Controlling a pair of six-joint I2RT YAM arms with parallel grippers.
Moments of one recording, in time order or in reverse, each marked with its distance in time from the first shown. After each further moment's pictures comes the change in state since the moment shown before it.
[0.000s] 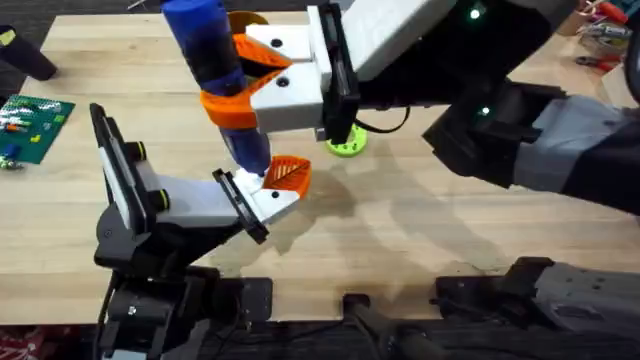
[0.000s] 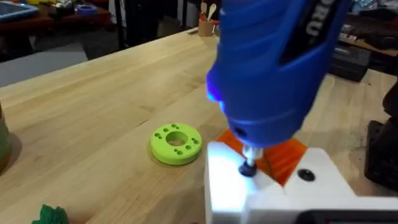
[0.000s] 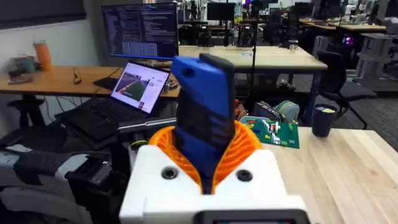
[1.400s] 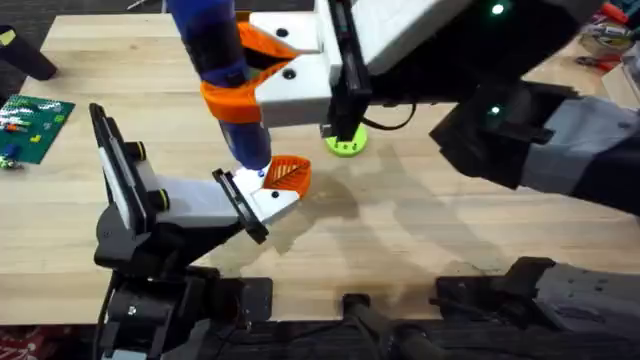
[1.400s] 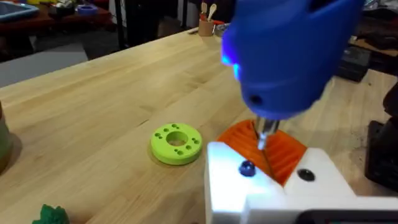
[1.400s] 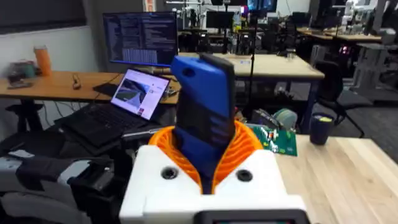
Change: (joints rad) left arm 0.000 0.000 0.000 0.000 0.000 0.000; right arm -0.007 -0.024 -0.003 0.026 0.000 0.022
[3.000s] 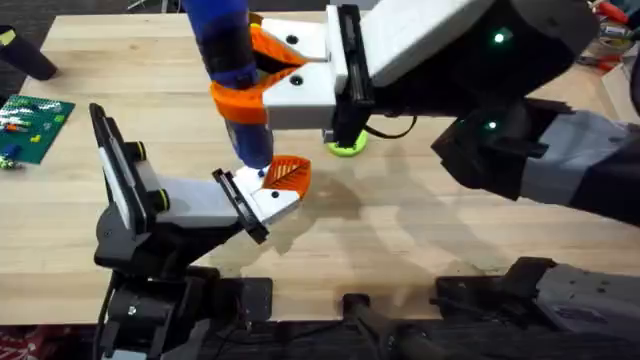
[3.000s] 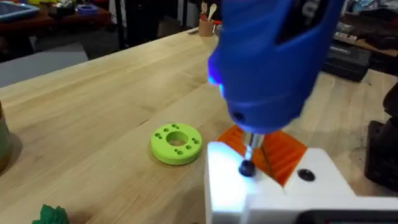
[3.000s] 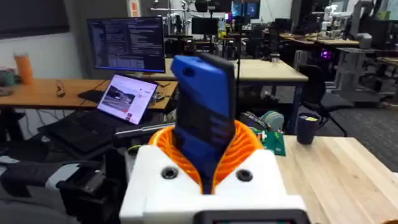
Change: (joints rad) left arm 0.000 0.000 0.000 0.000 0.000 0.000; right arm 0.003 -0.018 -0.067 0.073 0.067 0.007
